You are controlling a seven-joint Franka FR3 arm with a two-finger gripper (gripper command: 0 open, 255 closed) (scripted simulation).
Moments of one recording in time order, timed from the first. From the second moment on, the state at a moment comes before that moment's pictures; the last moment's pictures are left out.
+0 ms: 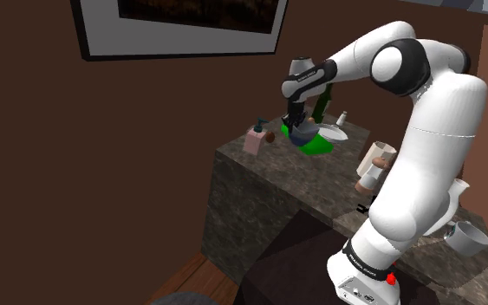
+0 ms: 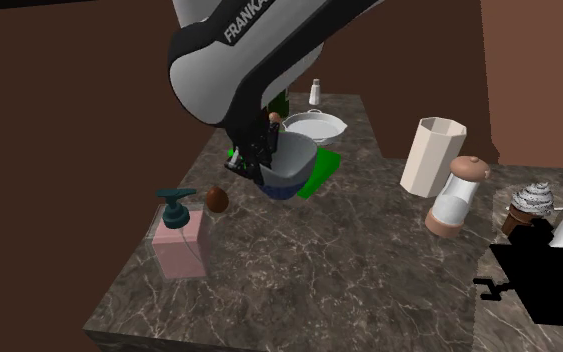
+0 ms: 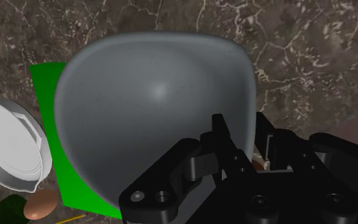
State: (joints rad) arm -0.32 0.27 -0.27 -1.93 -0.22 2.20 -0.04
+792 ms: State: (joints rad) arm -0.34 0.26 -0.28 -1.78 -0.20 2.06 -0.12
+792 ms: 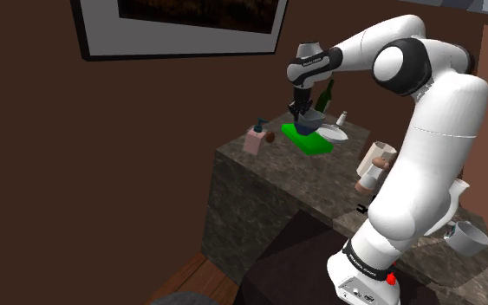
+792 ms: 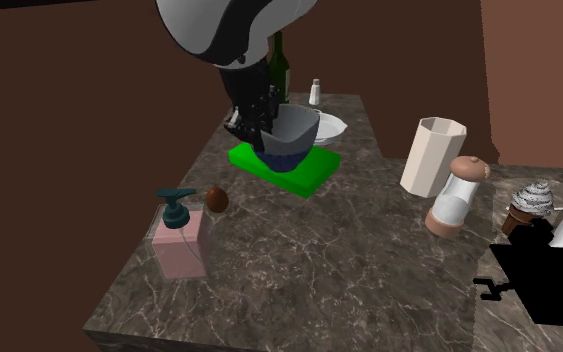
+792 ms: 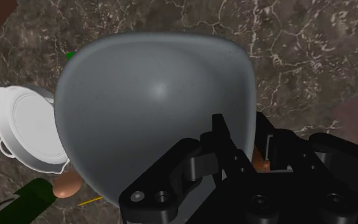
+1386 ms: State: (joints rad) arm -0.49 0.53 -0.30 -1.36 -0.10 1.93 -0.31
